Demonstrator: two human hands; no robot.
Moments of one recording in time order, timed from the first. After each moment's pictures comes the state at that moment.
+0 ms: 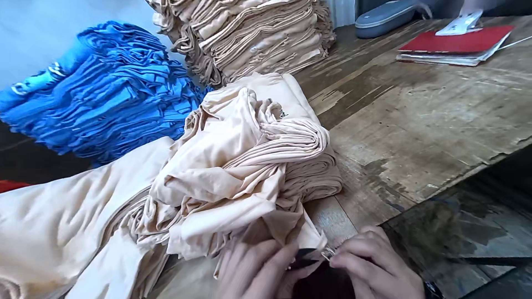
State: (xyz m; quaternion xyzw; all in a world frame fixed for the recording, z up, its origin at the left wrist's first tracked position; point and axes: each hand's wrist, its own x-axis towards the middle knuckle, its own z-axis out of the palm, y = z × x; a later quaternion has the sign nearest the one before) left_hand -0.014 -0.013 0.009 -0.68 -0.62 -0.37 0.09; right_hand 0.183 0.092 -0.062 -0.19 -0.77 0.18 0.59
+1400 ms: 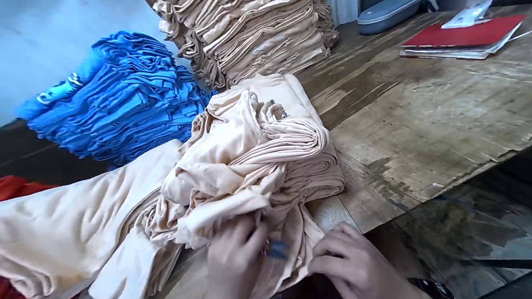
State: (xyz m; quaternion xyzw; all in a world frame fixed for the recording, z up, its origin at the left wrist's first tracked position) left_hand -0.071 0.020 -0.017 -0.67 -0.63 -0.26 0.31; right_hand 0.165 0.109 -0.066 -0.08 -0.88 0.17 0.43
